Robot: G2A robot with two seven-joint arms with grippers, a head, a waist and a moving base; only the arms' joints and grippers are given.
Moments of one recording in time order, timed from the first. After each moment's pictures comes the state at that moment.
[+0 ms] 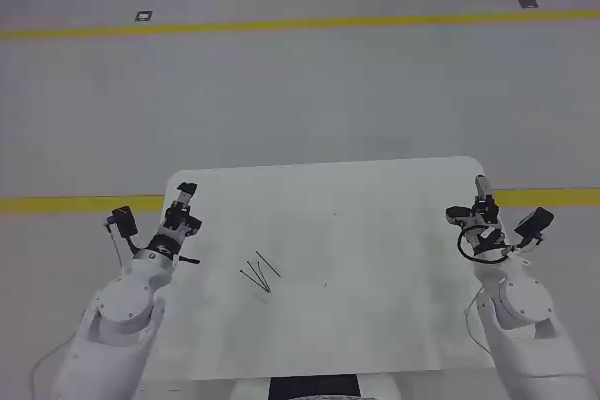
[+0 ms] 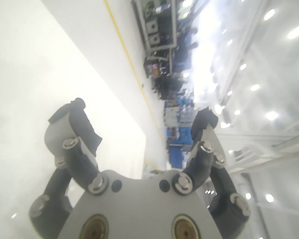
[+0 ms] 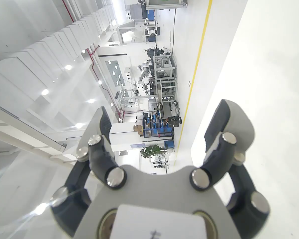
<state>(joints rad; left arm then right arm) 1.74 -1.13 -1.55 -1.92 -0.06 0.22 -0.18 -1.73 -1.15 1.60 -1.80 0.42 0.00 0.00</state>
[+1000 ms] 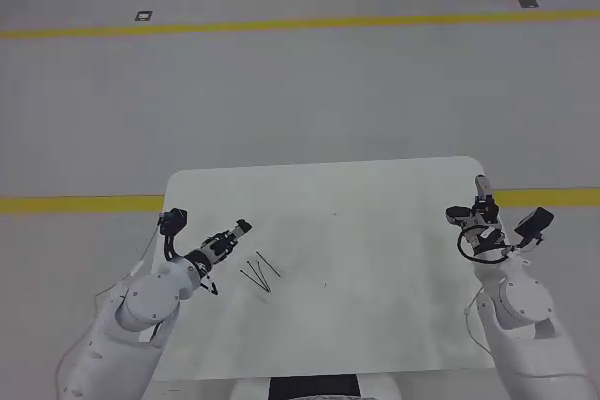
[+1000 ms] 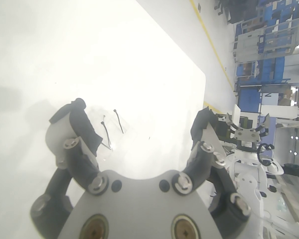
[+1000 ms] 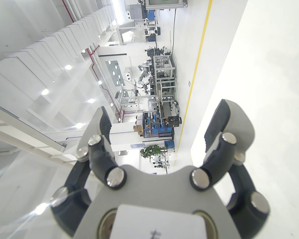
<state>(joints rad) 1.71 -1.10 -1.45 -1.96 0.28 0.34 -0.55 -1.73 -1.15 1.60 -1.80 0.42 0.00 0.00</state>
